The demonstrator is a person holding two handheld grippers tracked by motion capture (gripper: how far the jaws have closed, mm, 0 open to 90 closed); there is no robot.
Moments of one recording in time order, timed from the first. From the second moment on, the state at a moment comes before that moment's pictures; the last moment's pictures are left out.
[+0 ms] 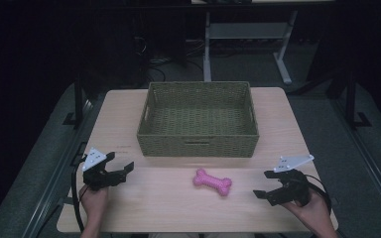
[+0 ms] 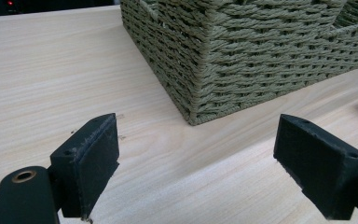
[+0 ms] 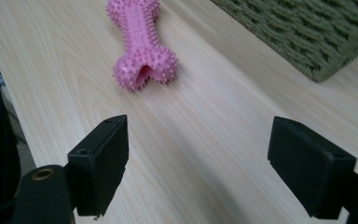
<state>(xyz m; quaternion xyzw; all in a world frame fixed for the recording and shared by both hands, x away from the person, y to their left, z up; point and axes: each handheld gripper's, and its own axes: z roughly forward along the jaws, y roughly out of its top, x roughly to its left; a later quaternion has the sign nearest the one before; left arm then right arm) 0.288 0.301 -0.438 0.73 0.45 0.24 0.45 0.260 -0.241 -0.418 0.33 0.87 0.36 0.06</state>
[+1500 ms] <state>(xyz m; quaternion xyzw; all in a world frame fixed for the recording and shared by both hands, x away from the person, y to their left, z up) 0.289 0.304 -0.438 0.73 0.45 0.24 0.46 0.308 -0.137 -0.388 0.20 0.94 0.28 0.01</state>
